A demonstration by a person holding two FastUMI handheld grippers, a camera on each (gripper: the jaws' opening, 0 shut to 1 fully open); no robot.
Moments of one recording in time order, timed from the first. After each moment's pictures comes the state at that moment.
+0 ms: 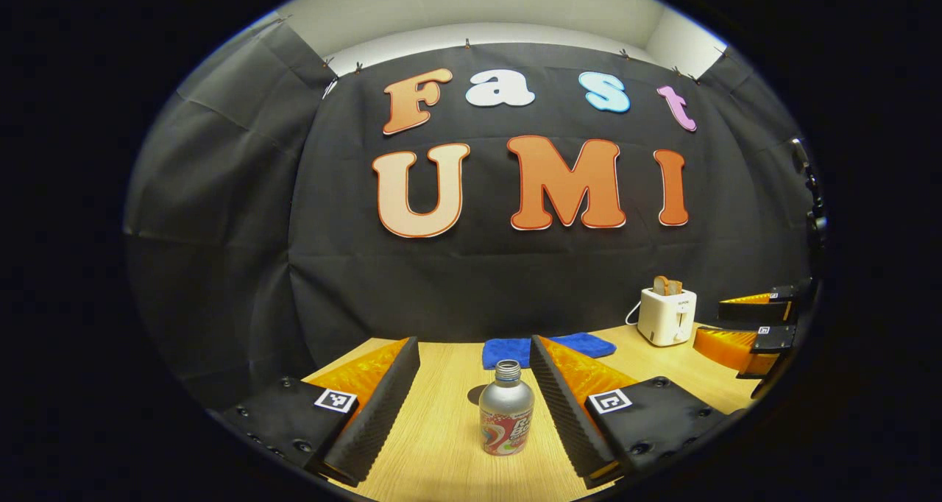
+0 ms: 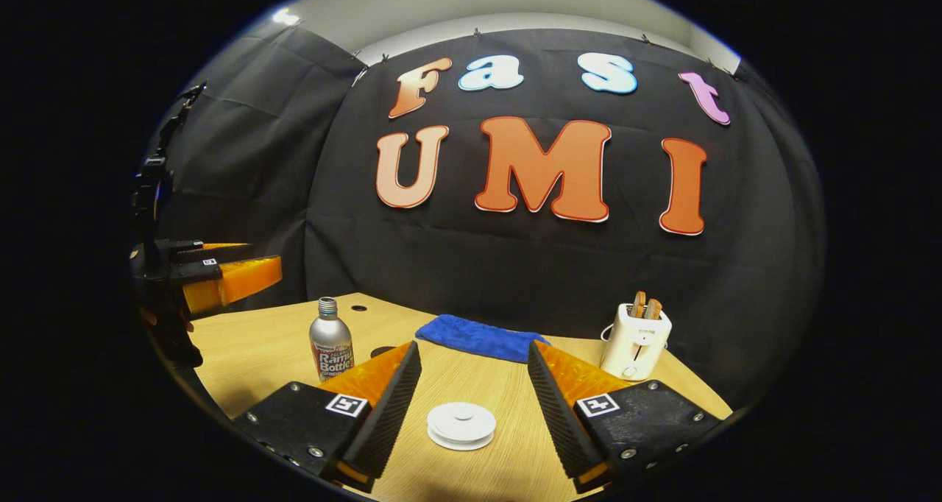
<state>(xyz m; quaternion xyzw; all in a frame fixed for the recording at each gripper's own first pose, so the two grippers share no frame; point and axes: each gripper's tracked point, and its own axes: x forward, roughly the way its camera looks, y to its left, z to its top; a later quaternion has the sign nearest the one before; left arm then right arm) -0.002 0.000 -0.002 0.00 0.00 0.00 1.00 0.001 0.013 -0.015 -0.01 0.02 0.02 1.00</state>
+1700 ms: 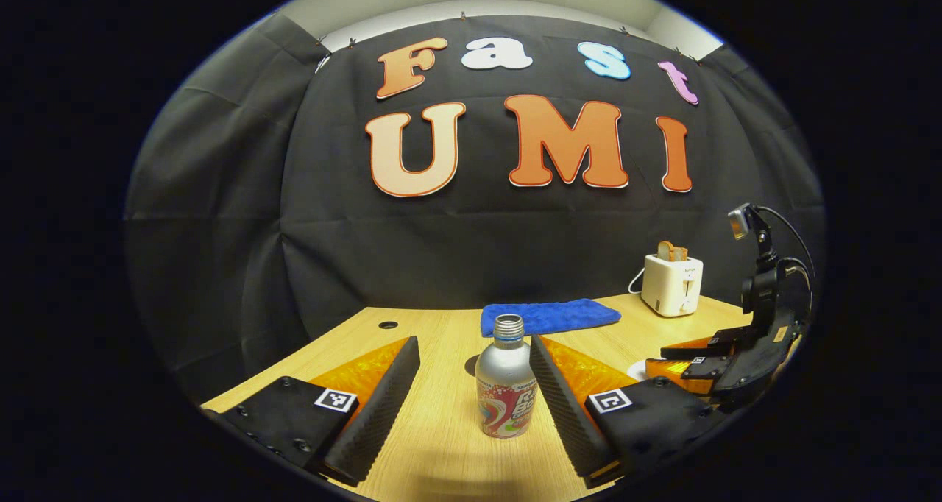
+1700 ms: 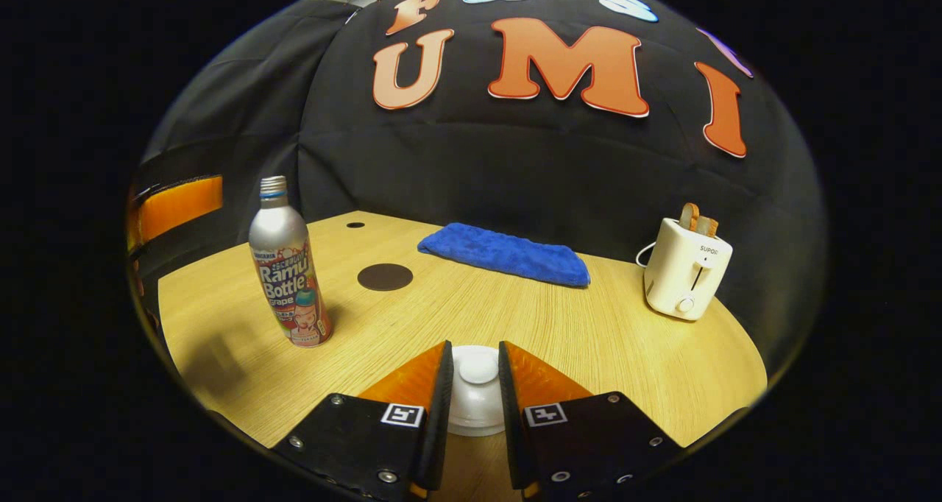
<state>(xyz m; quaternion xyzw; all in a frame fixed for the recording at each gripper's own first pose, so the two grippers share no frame) 0.017 -0.005 -0.064 0.00 0.07 0.00 1.00 0.074 0.034 -0.154 -0.02 0.19 0.04 0.98</state>
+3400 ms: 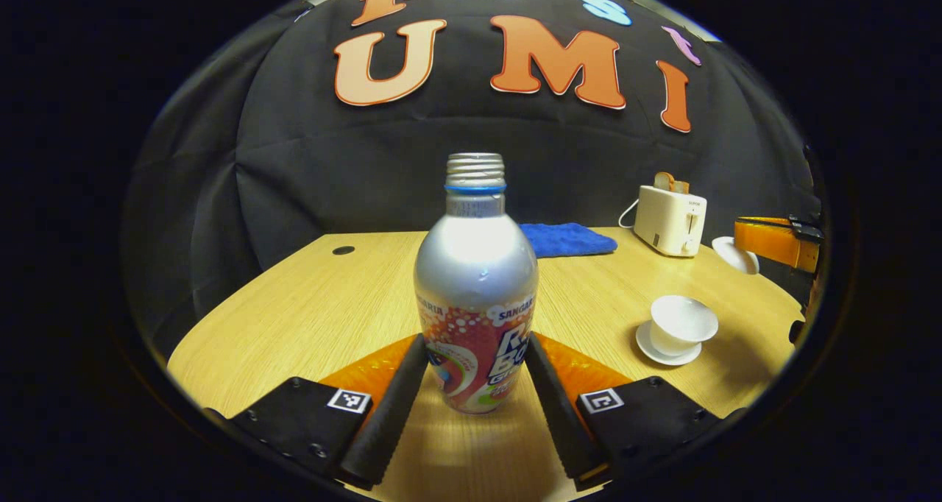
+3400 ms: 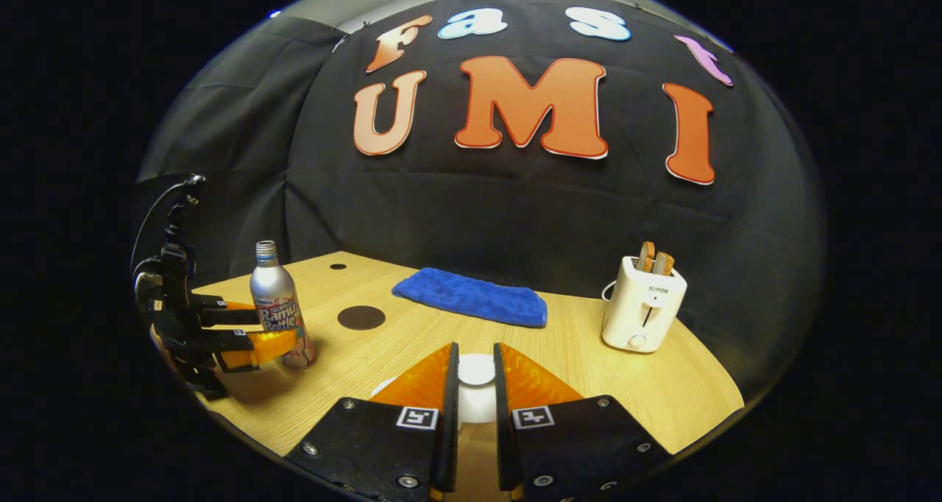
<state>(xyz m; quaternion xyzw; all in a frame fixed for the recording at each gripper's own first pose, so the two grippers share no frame) 0.059 -0.039 -0.192 -0.01 0.21 -0.05 0.98 0.059 -0.031 -0.088 0.00 0.10 0.01 0.99</state>
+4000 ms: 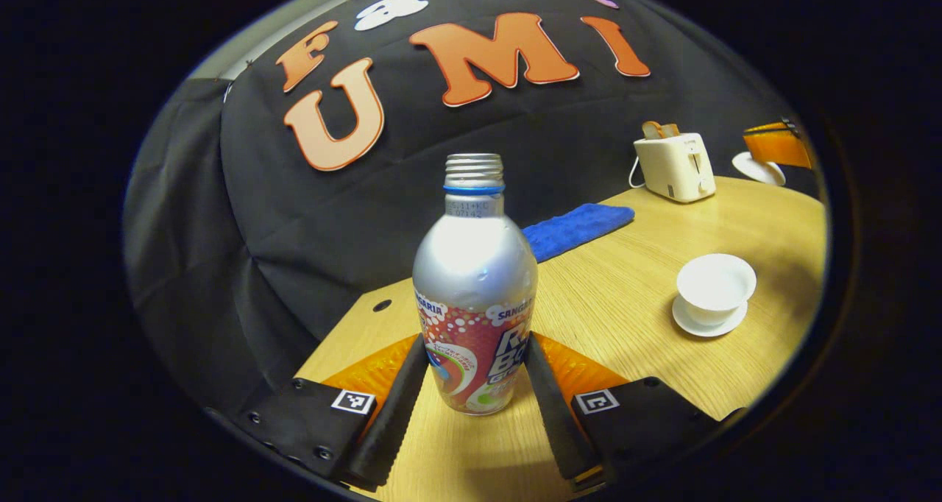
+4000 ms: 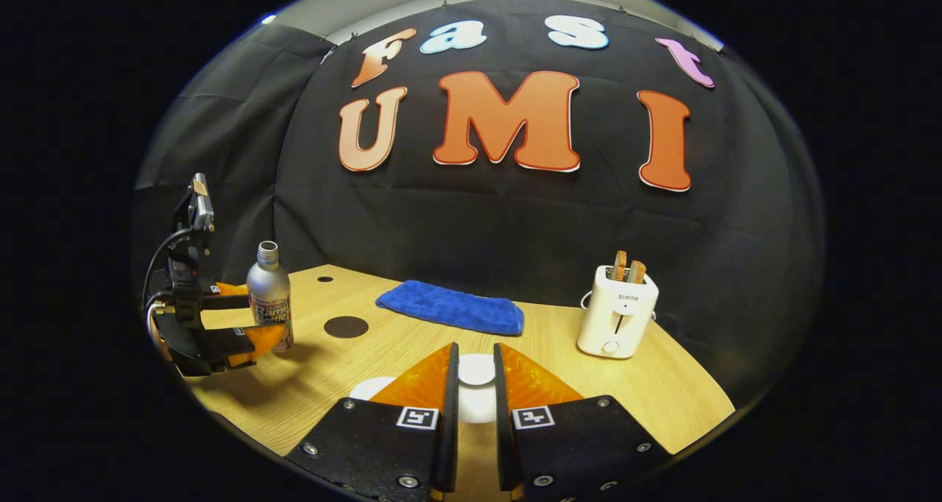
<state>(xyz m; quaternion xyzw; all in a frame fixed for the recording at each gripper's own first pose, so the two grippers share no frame) 0.073 -0.043 -0.154 0.20 0.17 -0.02 0.96 0.044 -0.064 -0.070 0.01 0.07 -0.01 1.00</state>
